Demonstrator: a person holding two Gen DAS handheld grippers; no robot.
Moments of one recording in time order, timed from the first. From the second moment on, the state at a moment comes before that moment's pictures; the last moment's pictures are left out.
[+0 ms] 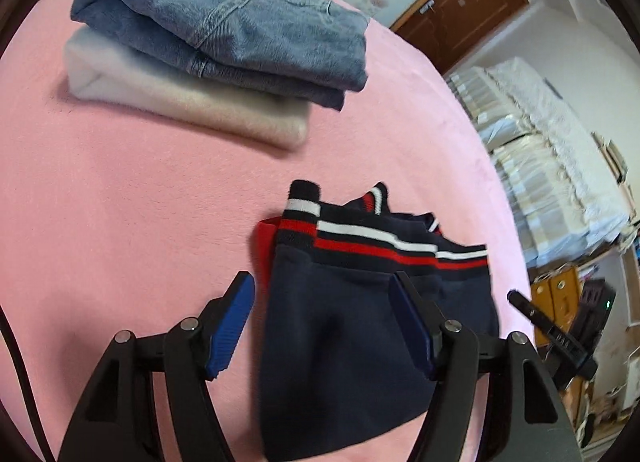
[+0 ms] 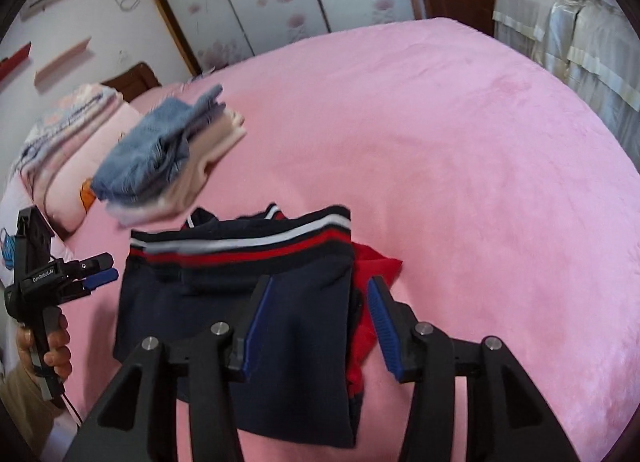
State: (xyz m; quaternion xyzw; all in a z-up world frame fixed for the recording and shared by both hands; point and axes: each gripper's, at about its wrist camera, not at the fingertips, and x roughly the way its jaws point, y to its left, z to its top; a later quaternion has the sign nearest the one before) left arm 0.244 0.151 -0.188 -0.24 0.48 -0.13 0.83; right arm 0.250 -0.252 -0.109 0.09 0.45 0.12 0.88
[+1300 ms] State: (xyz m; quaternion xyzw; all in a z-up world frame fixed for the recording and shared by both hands) left arm 0.293 0.129 -0.195 -0.15 0.48 -0.08 0.86; right arm 0.279 -0.284 -0.122 0.17 0.43 0.06 0.88
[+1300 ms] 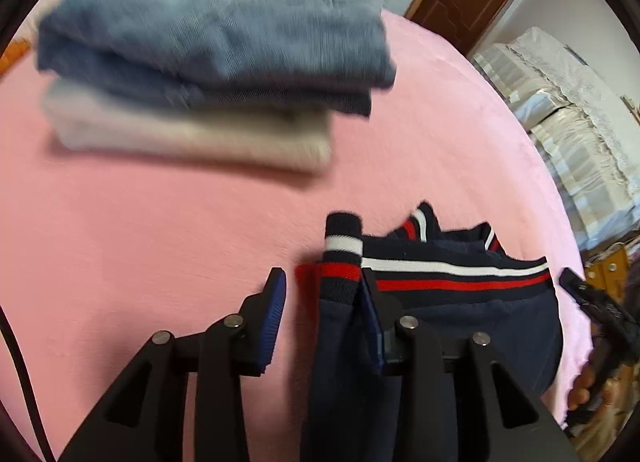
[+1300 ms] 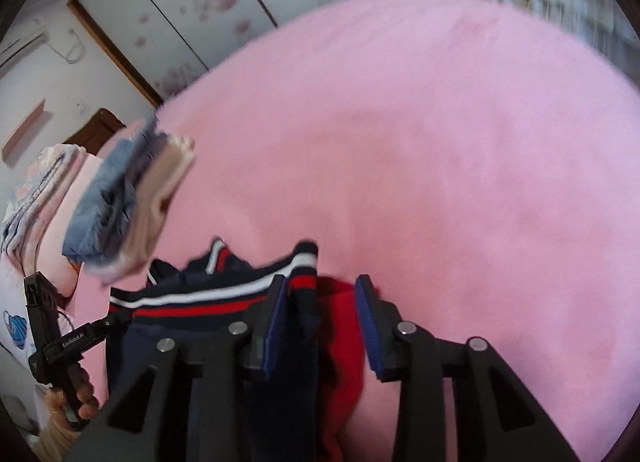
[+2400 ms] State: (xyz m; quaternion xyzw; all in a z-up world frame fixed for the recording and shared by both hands) left arm 0.304 0.059 -0.206 -0.04 0.48 -0.07 0.87; right arm 0.274 -0.221 -0.146 0.03 0.44 0.06 0.89
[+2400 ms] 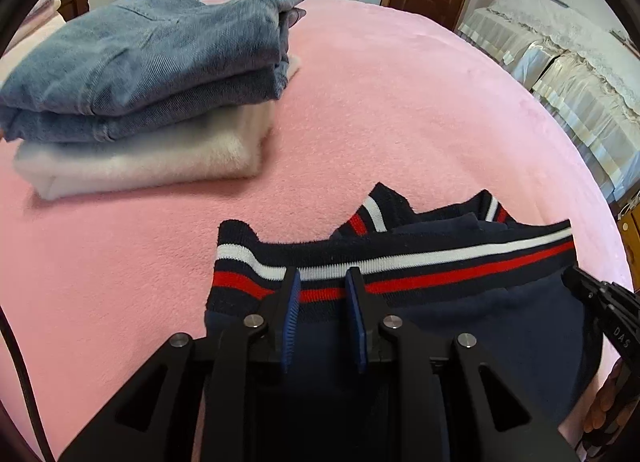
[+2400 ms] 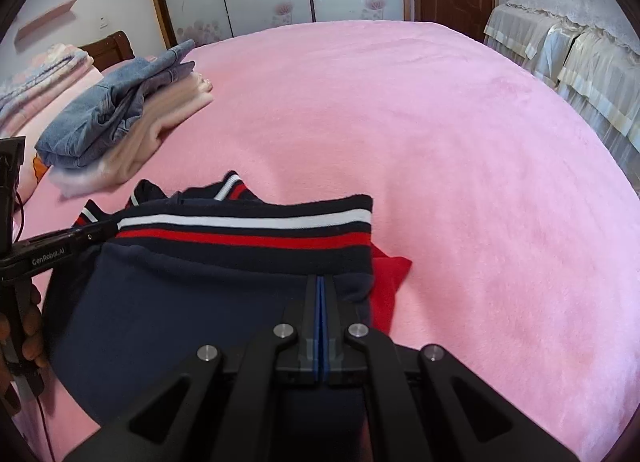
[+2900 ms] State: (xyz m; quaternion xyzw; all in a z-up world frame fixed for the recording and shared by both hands) left arm 0.206 0.066 -0.111 -0.06 0.45 -0.06 0.89; right arm 0.195 -0.206 -0.067 0.07 0.41 0.08 0.91
